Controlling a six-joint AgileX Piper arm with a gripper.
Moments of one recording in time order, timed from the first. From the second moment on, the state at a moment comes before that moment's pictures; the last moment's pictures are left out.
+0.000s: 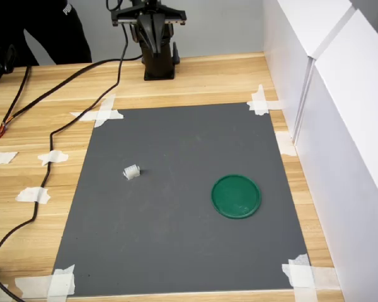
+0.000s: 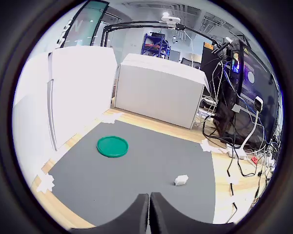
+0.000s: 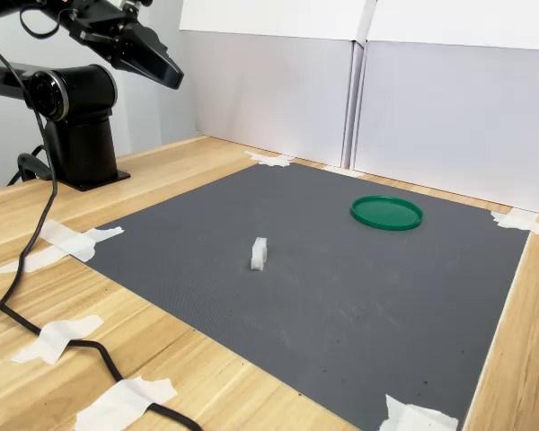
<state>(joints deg) 11.8 4.9 -16.1 -0.9 32.3 -12.3</state>
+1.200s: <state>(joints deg) 8.6 56.5 -55.8 0.7 69.9 -21.2</state>
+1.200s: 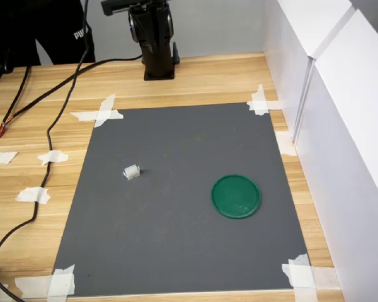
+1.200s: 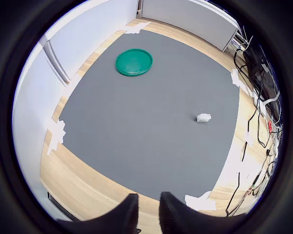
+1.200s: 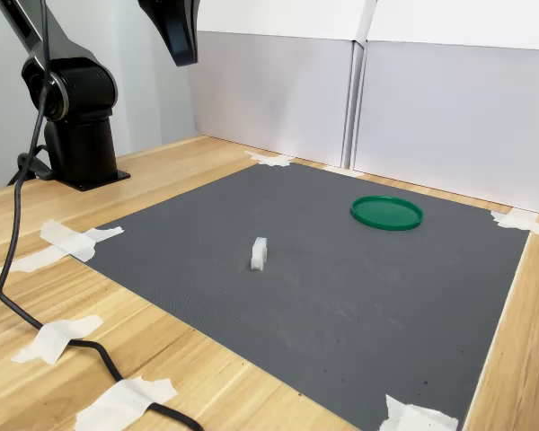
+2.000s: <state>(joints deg) -1.8 73.6 -68.5 3.2 70.1 -36.2</state>
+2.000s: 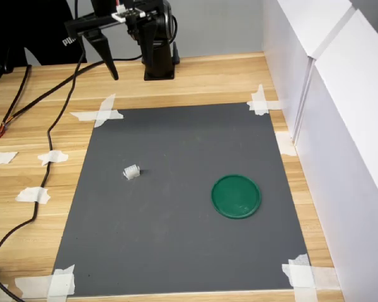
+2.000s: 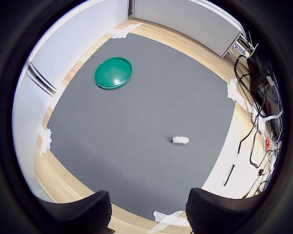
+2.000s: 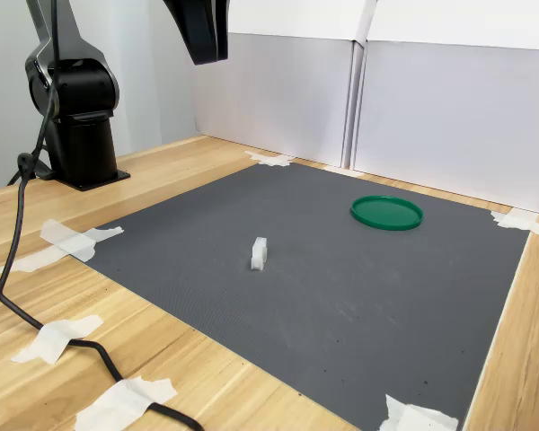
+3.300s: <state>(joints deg) -1.2 95.2 -63.2 0.8 47.9 -42.4</state>
